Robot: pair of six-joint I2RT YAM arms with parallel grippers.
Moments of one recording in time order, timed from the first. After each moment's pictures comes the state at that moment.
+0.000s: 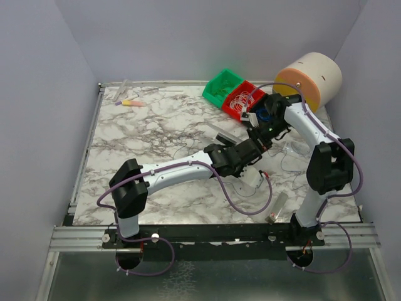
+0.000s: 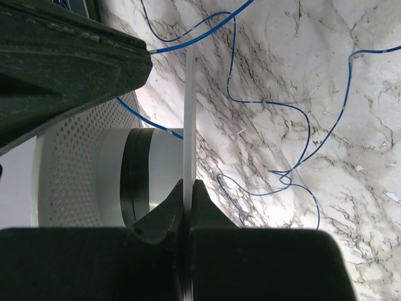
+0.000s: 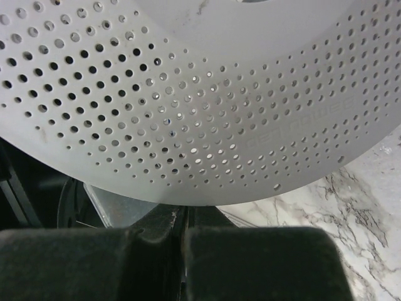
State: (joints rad) left arm -1.15 1.80 1.53 -0.74 -0.31 1.11; right arm 0.23 1.81 1.54 -1.39 -0.81 -0.55
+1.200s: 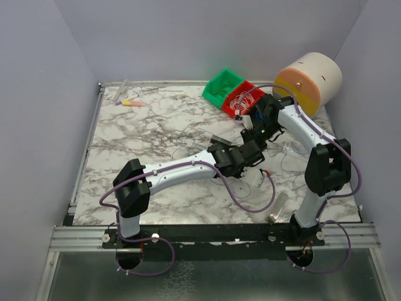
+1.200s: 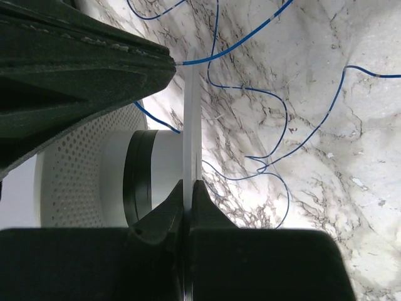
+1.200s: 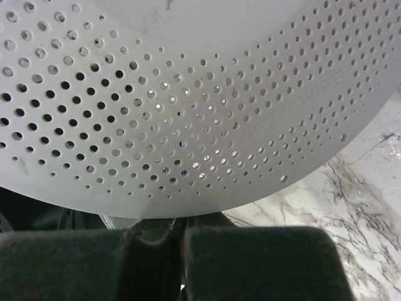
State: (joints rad) left arm -1.16 1.83 1.60 -0.85 -0.35 0.99; right arm 0.31 1.81 1.53 -1.32 -0.74 -0.42
